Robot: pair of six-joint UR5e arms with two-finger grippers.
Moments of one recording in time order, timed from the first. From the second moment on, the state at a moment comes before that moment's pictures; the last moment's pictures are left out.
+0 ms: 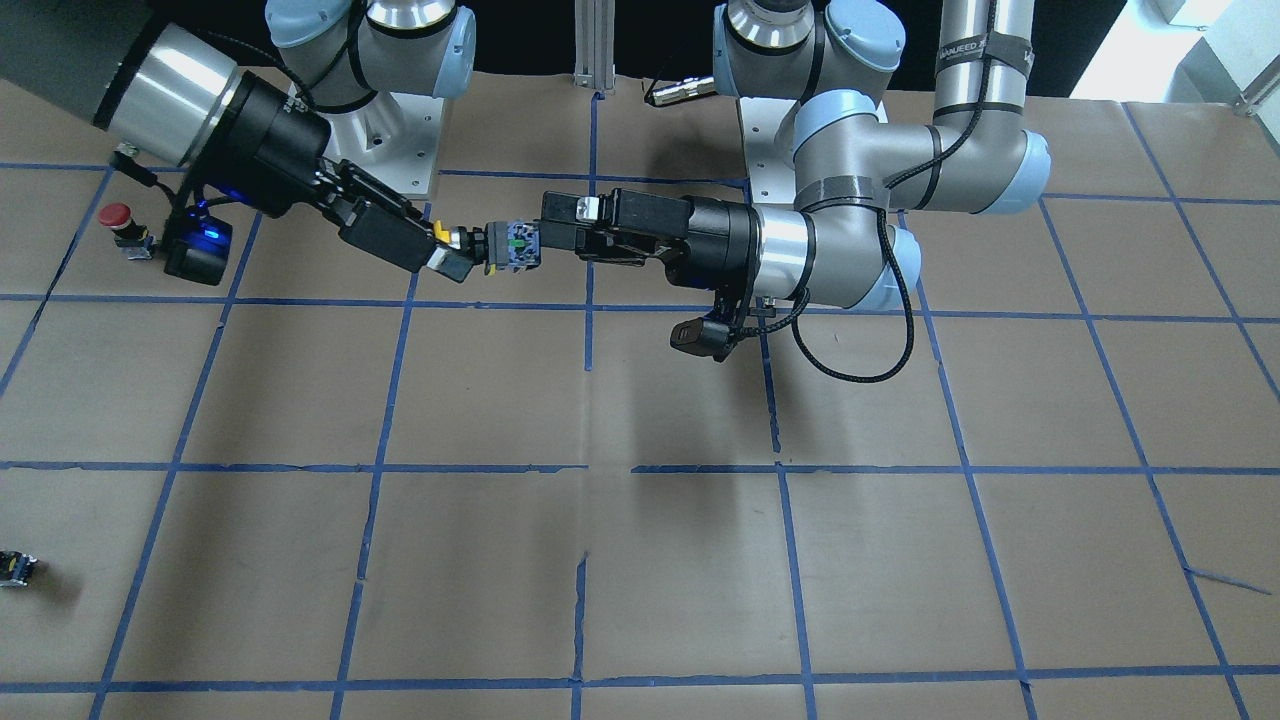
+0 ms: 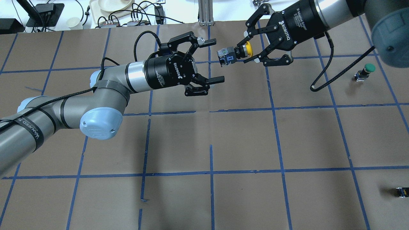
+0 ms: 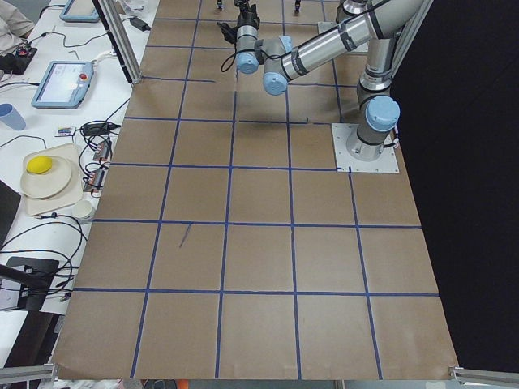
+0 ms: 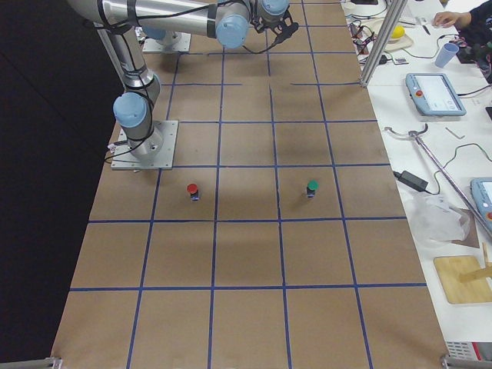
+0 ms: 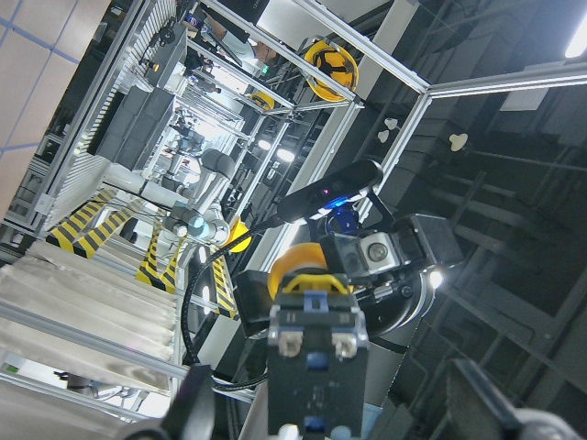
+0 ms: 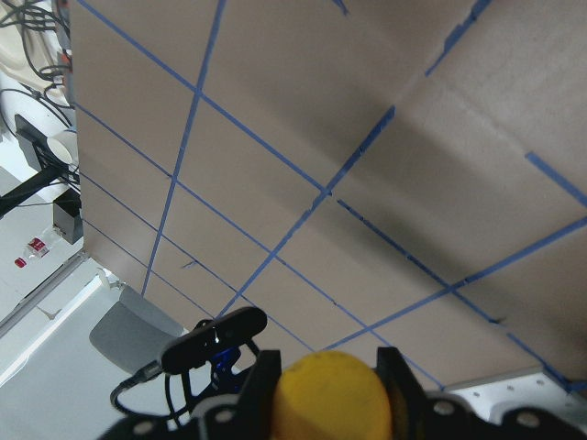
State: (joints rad) left arm -1.61 -1.77 -2.00 -1.16 -0.15 -0.28; right arm 1.43 -1.56 1.64 -1.64 -0.75 0.77
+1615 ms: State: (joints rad) left arm -1.62 -1.60 -1.53 -1.69 1.45 -0.29; right arm 0.92 -1.55 1.88 -1.89 -1.28 -1.30
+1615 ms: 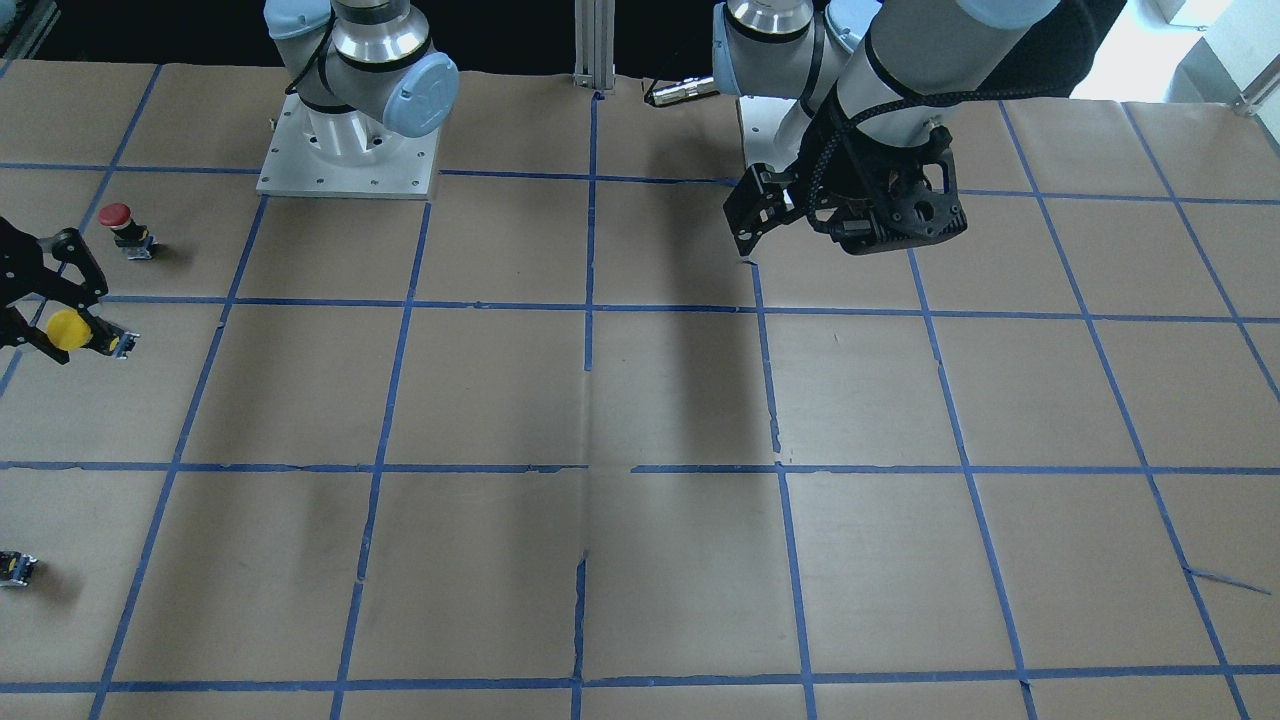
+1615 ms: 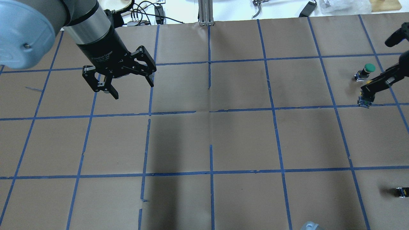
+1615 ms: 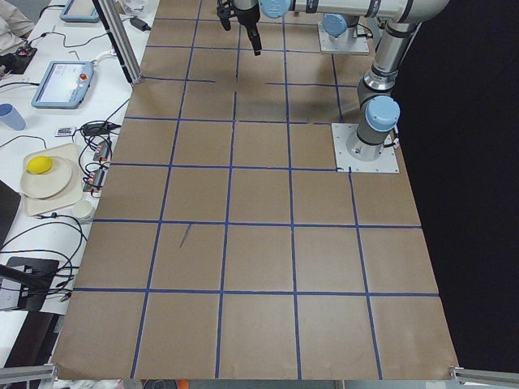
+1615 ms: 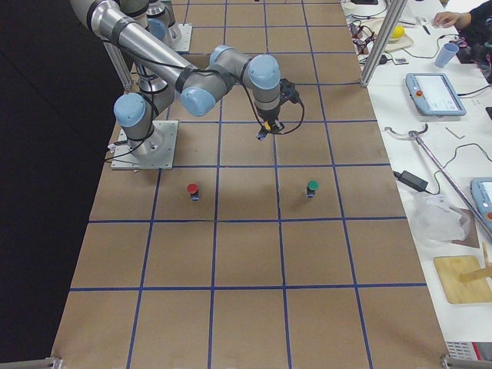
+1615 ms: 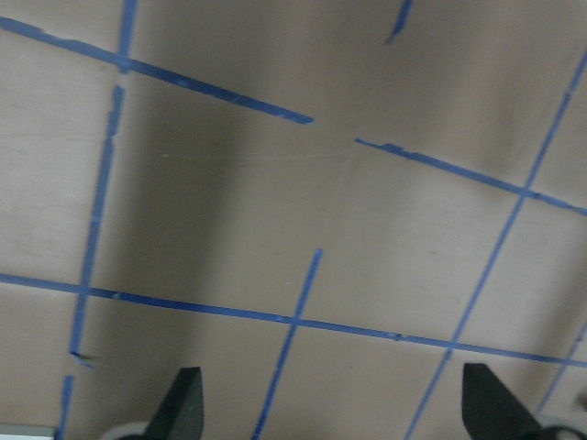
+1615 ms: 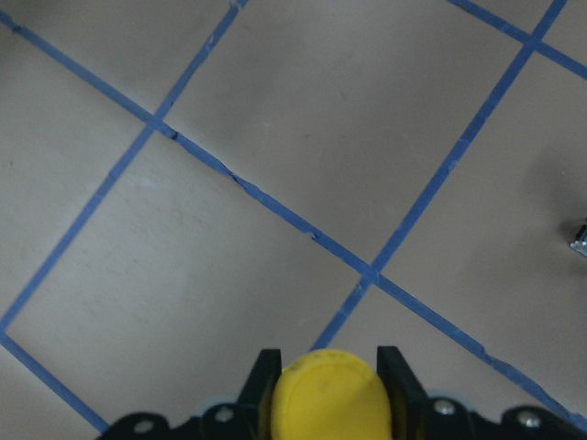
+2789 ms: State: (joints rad) left arm -1.61 -1.56 -1.57 -1.60 1.56 -0.14; right arm 0.70 -1.30 1.93 -2.09 -1.17 -1.84
